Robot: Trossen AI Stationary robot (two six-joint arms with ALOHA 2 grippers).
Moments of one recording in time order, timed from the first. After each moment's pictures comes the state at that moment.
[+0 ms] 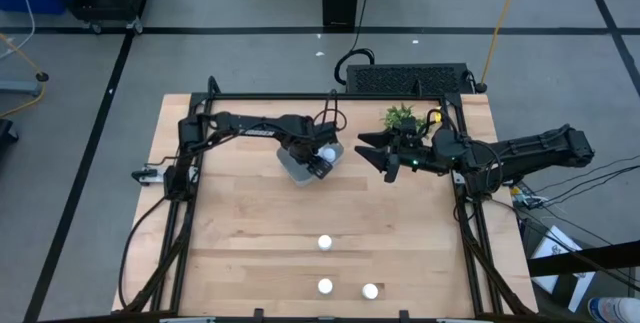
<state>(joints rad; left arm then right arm) 0.26 2.06 1.51 -0.86 0.07 -0.55 0.10 1.05 0.81 0.28 0.34 0.58</state>
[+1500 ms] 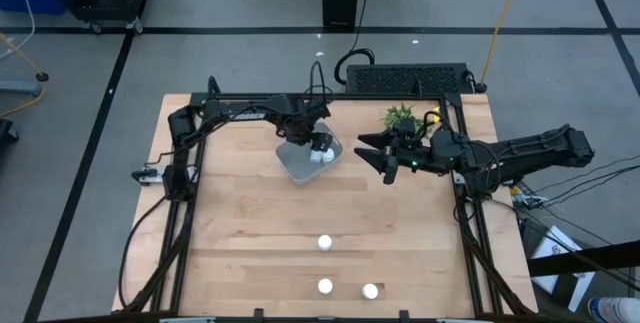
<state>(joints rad) 0.39 2.00 1.52 -0.81 0.12 -0.75 0.10 1.05 0.81 0.25 0.34 0.56</state>
